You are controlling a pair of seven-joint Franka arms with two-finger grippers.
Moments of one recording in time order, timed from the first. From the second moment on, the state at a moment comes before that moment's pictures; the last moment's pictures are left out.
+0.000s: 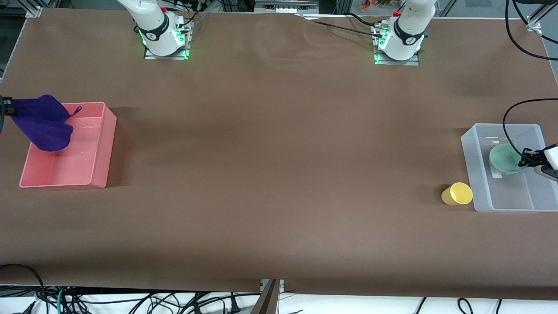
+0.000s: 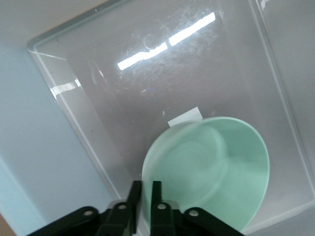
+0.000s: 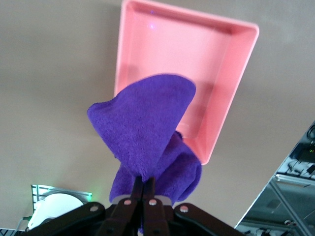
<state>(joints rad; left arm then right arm) 0.64 0.67 -0.08 -1.61 0.14 2.21 0.92 -0.07 0.27 -0.24 -1.48 -0.15 1.45 -0.51</state>
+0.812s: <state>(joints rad) 0.51 0.53 -0.29 -1.55 0.14 2.04 0.81 -0.09 0.30 -0.30 -1.85 -0.05 1.82 -0.51</state>
